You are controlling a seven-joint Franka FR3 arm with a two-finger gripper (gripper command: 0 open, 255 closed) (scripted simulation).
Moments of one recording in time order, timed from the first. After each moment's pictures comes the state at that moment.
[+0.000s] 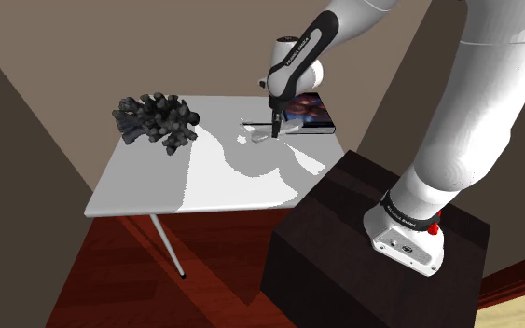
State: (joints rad) arm -0.16 0.31 0.02 -2.34 -0.01 2.65 -0.80
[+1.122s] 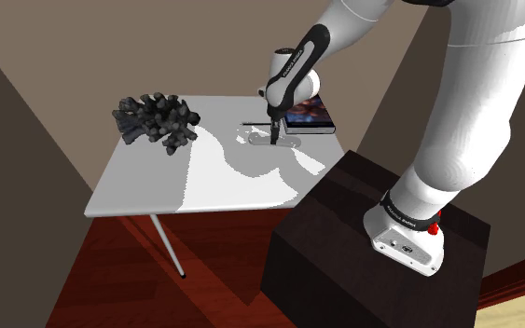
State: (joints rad) arm -0.16 0.40 0.02 -2.32 -0.02 2.72 -0.80
